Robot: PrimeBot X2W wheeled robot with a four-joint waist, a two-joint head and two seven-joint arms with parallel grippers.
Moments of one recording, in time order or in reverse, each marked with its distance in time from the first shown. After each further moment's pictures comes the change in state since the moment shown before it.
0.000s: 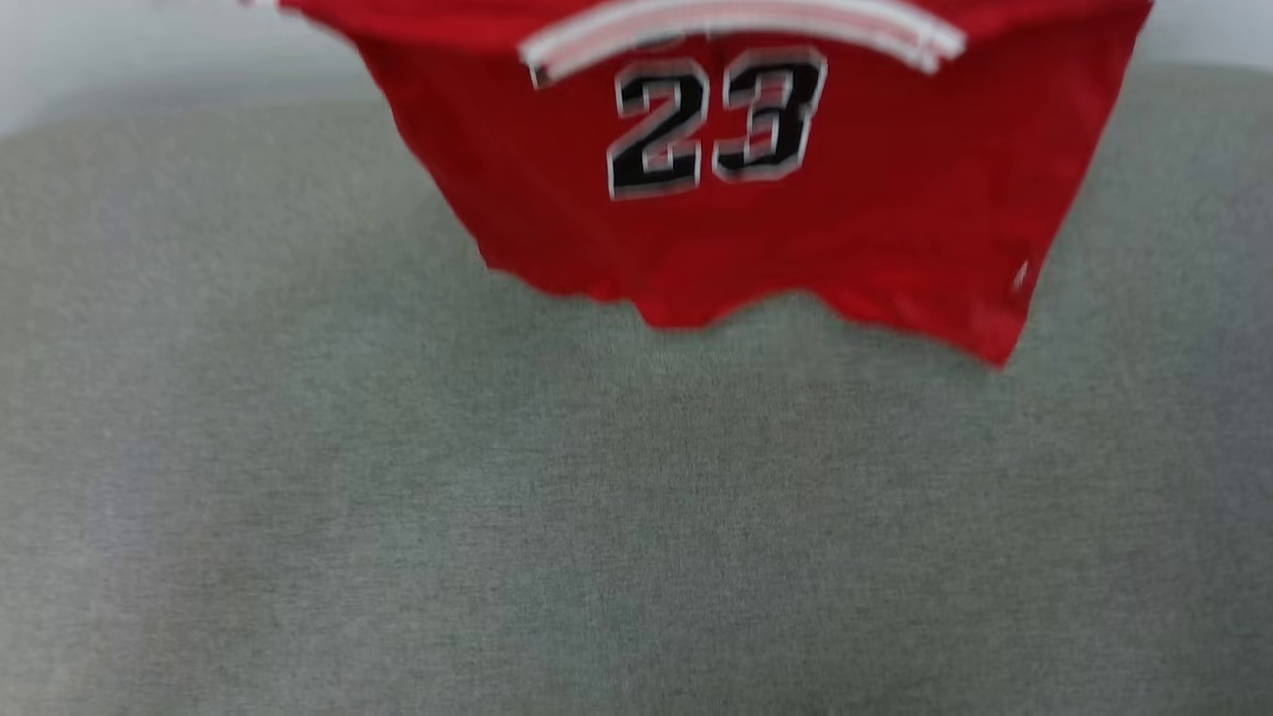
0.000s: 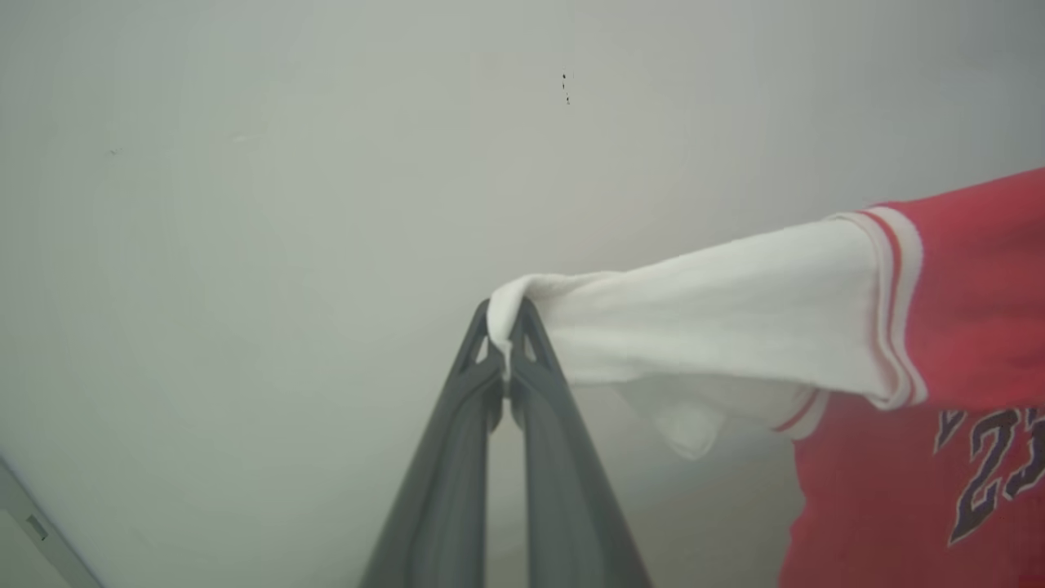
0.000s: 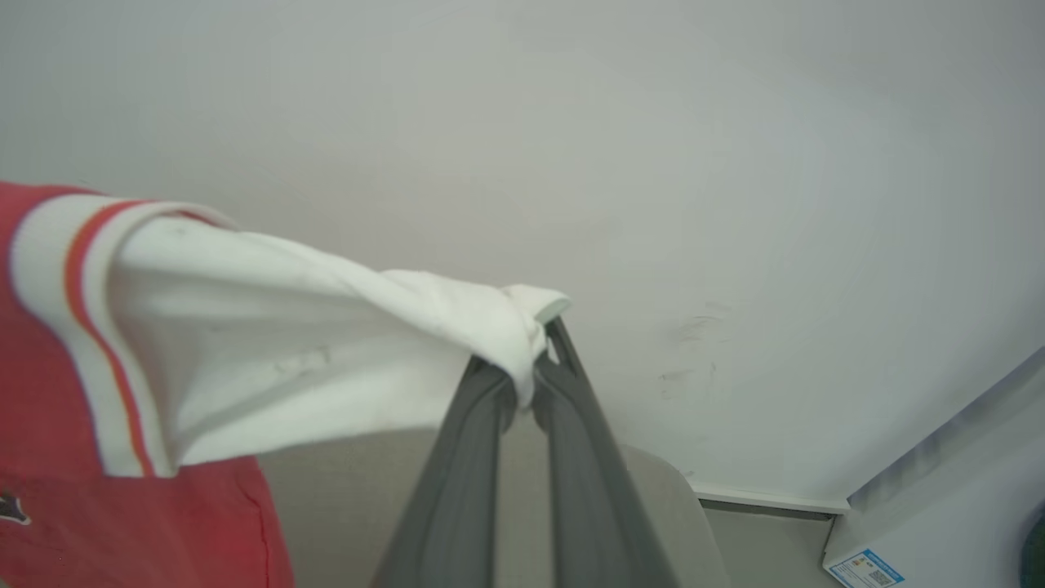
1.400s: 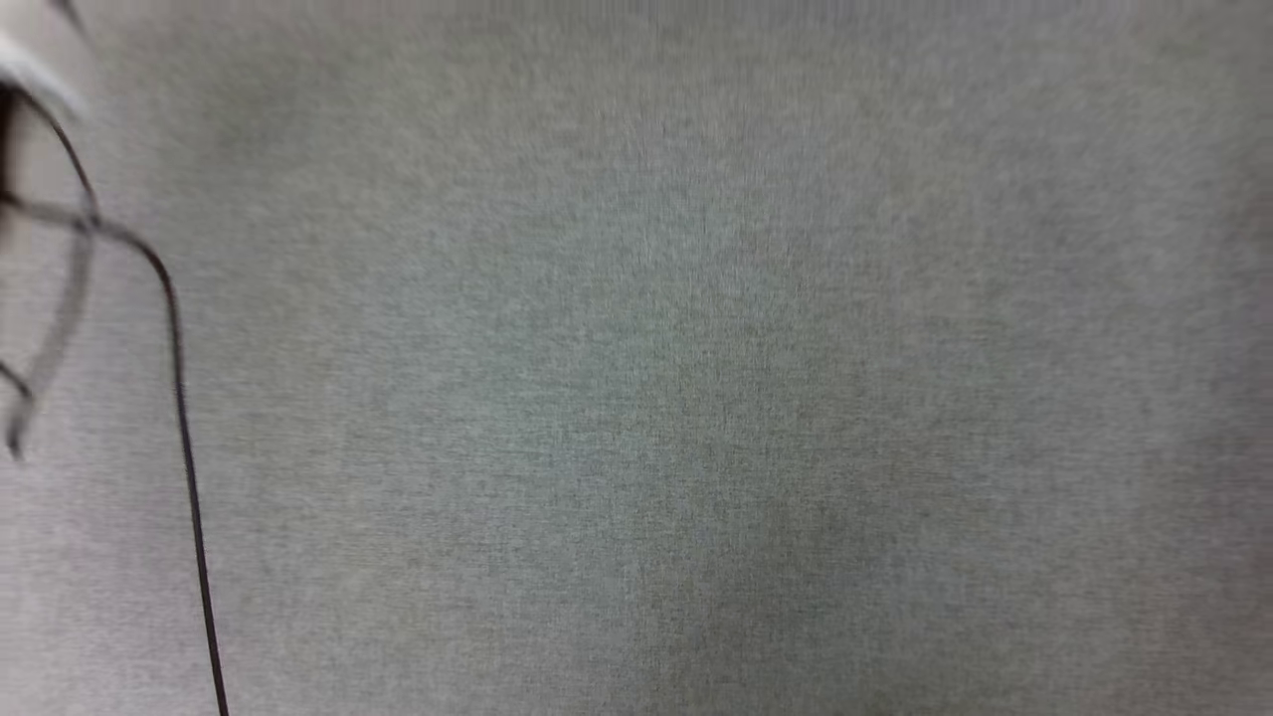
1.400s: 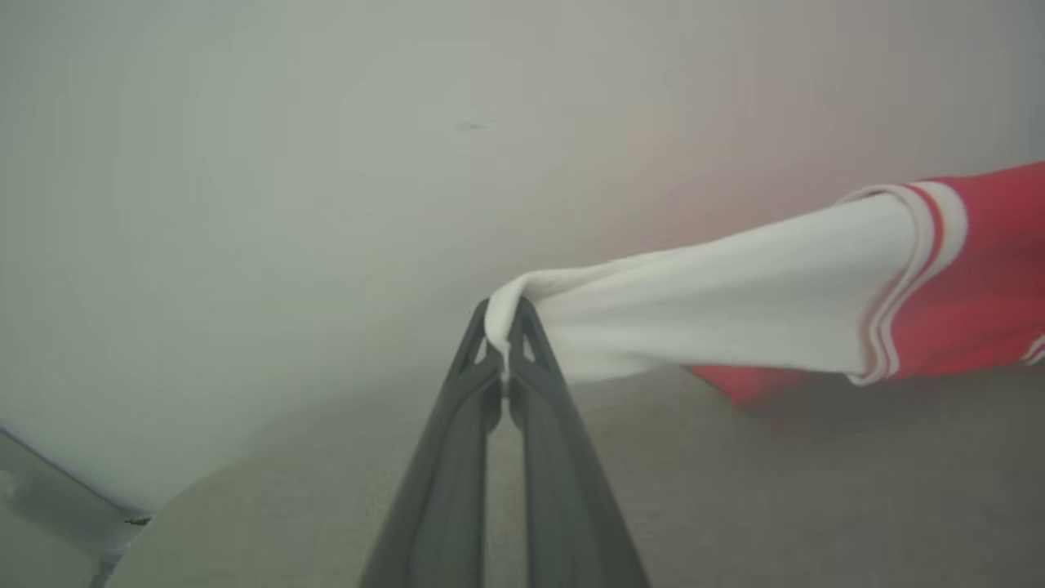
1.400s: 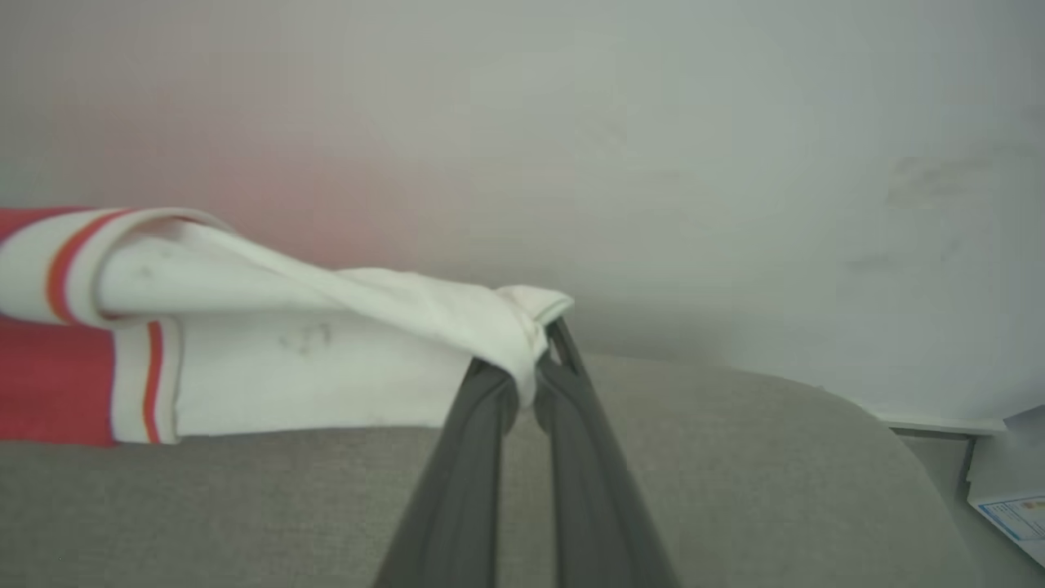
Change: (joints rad) left arm -0.533 -0.224 -0.428 1.002 0.112 -0.184 -0.501; right arm -0.374 0.114 0.066 0.850 -0.281 0.000 -0.530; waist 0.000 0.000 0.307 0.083
